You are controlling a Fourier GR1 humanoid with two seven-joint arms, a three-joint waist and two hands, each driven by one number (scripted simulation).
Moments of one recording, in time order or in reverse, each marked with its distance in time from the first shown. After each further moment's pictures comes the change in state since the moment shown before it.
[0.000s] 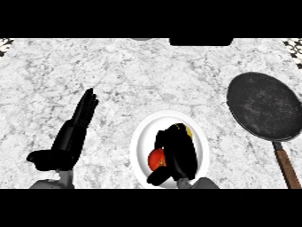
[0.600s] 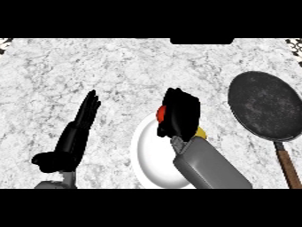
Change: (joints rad) left arm 0.008 -0.017 -0.004 0.021 -0.013 -0.002 -0.031; right arm -0.342 0.001 -0.110 0.063 0.134 0.080 0.394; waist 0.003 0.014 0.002
